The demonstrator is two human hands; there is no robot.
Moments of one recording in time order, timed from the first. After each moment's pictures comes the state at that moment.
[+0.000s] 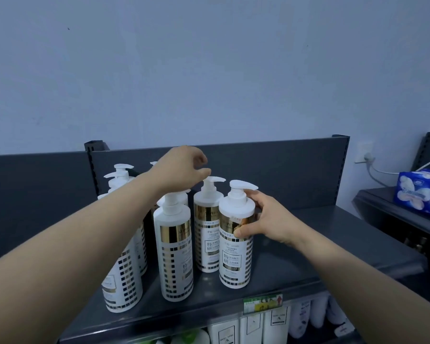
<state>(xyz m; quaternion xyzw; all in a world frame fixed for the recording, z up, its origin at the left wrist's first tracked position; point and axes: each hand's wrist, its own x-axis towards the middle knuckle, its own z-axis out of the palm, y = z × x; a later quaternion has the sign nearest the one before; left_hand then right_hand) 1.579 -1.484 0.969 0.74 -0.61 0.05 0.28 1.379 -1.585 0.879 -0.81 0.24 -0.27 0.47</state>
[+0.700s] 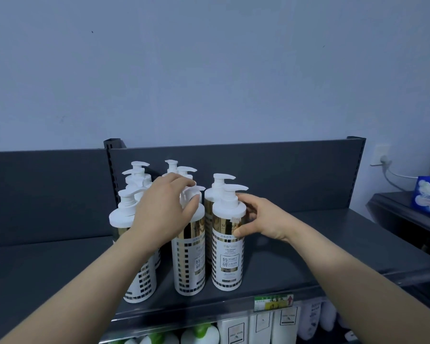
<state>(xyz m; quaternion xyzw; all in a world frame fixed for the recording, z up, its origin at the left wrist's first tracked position) 1.580 -1.419 0.901 0.74 -0.54 0.21 0.35 1.410 -1.589 0.871 -0.83 0.21 -0.19 0.48</state>
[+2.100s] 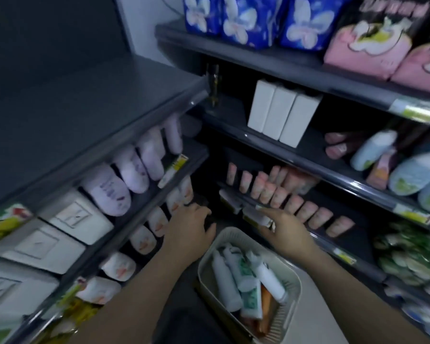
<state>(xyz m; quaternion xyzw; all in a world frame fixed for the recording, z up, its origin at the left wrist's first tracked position) 1.199 -1.550 0.578 0.52 -0.83 -0.17 0.13 0.967 -1.497 0.578 -0.66 0.72 -0.12 0.20</state>
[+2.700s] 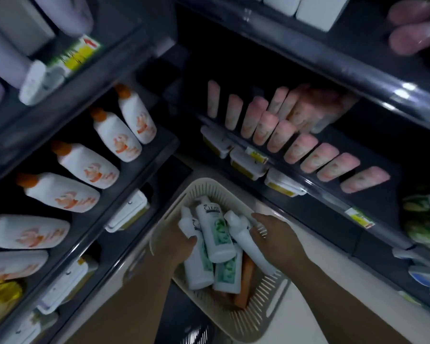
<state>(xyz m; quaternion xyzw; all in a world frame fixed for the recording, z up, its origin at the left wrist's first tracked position) 1.107 -1.550 0.240 0.70 -0.55 -0.45 -0.11 0.878 -1.490 0.318 -0.54 0.75 -0.08 0.37</state>
